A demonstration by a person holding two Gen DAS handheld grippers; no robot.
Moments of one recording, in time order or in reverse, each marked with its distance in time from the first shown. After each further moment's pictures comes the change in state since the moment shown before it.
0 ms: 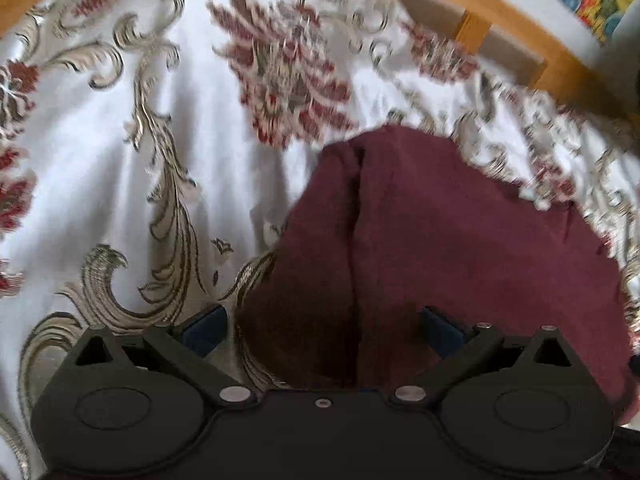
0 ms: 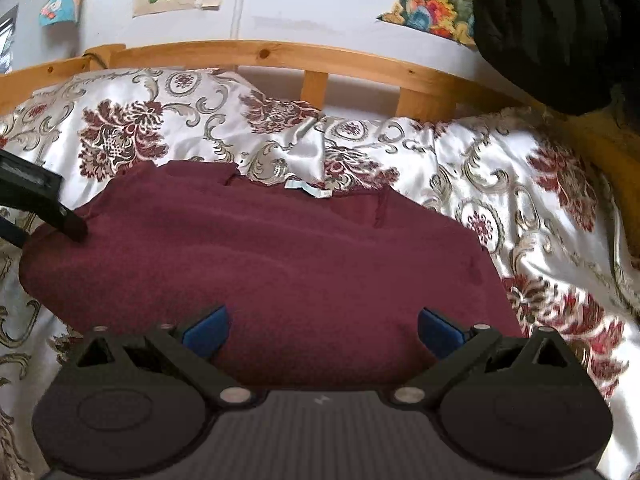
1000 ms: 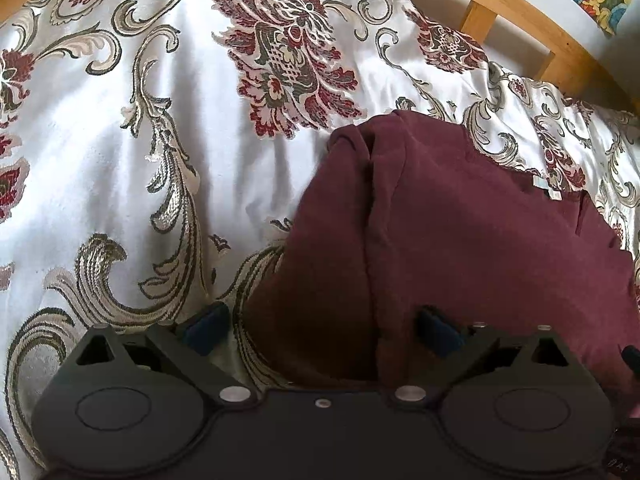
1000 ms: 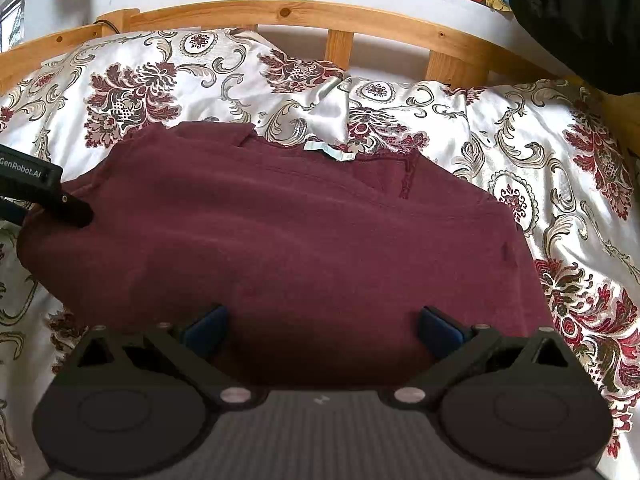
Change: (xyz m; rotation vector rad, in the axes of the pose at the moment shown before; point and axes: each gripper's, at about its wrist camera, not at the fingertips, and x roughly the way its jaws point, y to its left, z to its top) left arm 0.005 0.005 -0.005 0.003 -0.004 0.005; right arm 0.026 -0.002 0.003 -0.019 0.125 0.077
